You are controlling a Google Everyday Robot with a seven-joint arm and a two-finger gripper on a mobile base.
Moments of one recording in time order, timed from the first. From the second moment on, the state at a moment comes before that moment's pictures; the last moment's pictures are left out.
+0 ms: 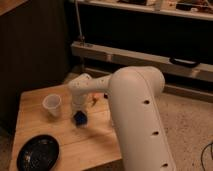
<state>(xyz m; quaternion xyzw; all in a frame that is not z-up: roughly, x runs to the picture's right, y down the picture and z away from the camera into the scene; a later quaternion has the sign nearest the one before) -0.176 0.152 0.877 -0.15 -0.36 -0.71 0.59</state>
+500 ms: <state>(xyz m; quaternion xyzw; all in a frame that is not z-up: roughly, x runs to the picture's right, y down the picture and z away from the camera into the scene) -0.189 0.134 0.841 -0.13 -0.32 -0.73 0.58</state>
